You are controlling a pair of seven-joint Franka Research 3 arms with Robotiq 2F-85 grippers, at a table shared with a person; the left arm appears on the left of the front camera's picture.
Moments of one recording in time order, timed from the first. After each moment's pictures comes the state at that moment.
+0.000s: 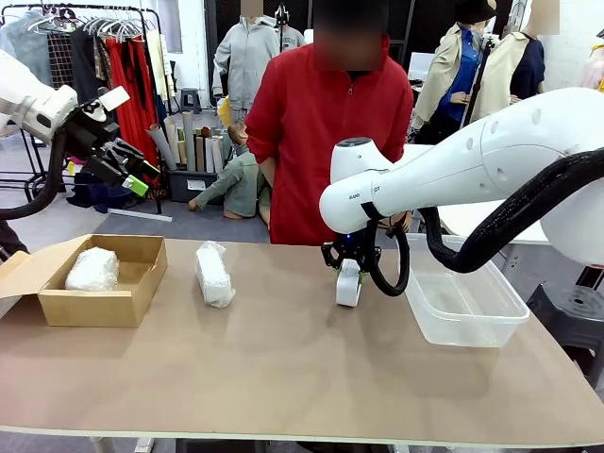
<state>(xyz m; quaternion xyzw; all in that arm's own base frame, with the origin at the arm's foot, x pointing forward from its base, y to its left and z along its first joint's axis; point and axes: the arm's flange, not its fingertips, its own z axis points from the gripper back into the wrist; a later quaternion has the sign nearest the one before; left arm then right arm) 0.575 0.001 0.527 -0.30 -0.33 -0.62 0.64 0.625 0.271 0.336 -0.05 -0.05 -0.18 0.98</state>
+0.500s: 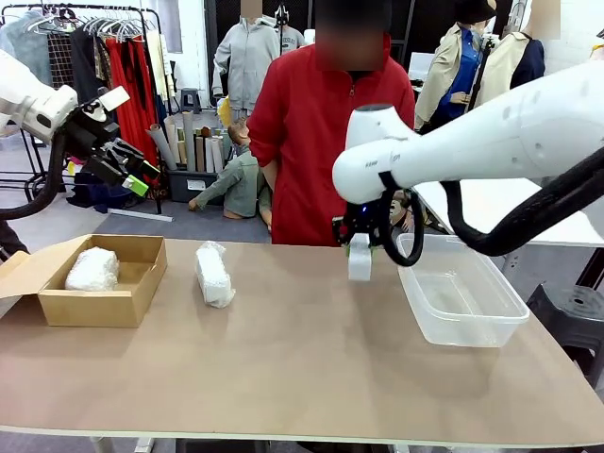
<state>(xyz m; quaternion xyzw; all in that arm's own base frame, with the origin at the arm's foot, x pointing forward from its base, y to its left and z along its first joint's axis) 0.575 0.001 0.526 -0.30 -0.33 -0.62 0.64 0.617 0.250 0.419 -0.03 -0.08 -0.08 0.99</state>
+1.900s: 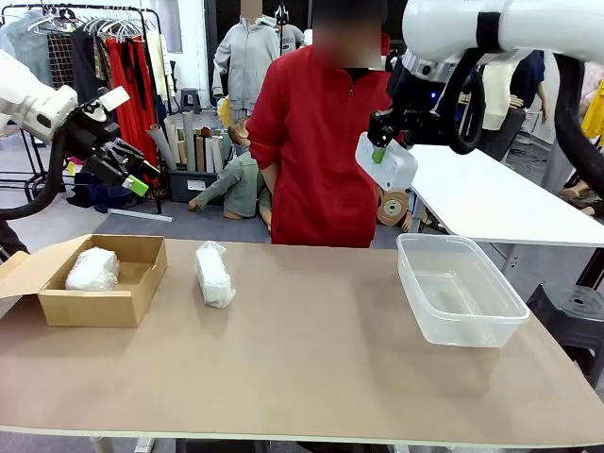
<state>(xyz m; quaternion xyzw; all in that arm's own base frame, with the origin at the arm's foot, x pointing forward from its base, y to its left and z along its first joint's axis) 0.575 0.001 0.526 -0.30 -0.33 -0.62 0.64 0.547 0.202 0.649 0.05 -0.17 0.17 0.97</state>
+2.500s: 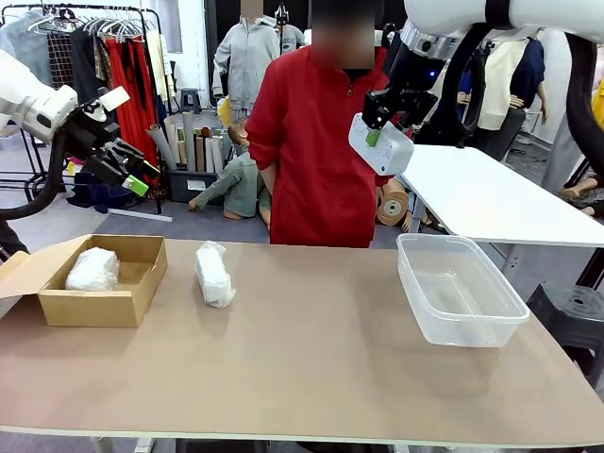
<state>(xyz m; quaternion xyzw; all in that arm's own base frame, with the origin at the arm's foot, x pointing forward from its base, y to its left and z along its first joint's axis) 0.575 0.001 0.526 -0.30 -0.33 -0.62 0.64 0.531 0.217 0.677 0.05 -0.19 0.18 0.96</state>
